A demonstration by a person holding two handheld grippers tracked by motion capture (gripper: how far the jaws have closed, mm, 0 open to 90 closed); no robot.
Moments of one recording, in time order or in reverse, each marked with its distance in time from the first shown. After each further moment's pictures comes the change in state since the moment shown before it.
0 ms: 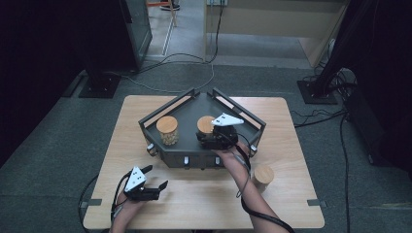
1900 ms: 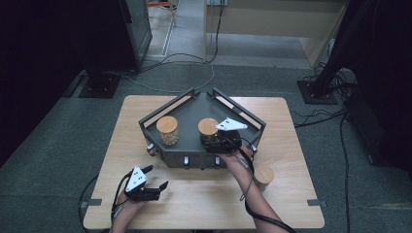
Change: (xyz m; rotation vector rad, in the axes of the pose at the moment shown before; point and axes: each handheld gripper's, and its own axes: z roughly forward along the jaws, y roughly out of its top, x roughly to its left) left arm -0.001 0.002 0.001 0.010 0.002 0.012; right arm -0.006 -0.021 -0.002 -0.003 -0.014 -0.005
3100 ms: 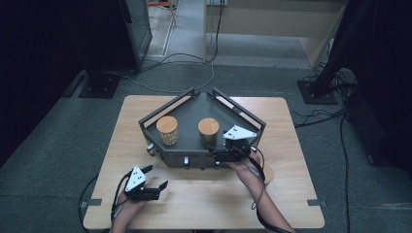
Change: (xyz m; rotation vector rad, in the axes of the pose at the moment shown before) left arm 0.000 -0.001 0.000 -0.004 0.003 -0.012; right arm -0.003 -0.015 -0.031 0.010 0.017 -0.056
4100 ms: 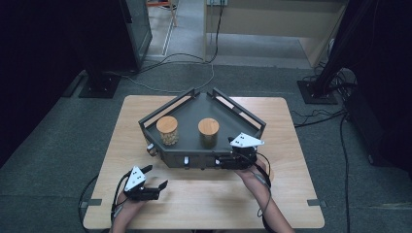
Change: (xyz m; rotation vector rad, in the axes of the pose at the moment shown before) left arm 0.001 -0.001 0.000 -0.007 -0.001 -0.010; right arm -0.006 -0.026 -0.016 -0.018 0.022 0.012
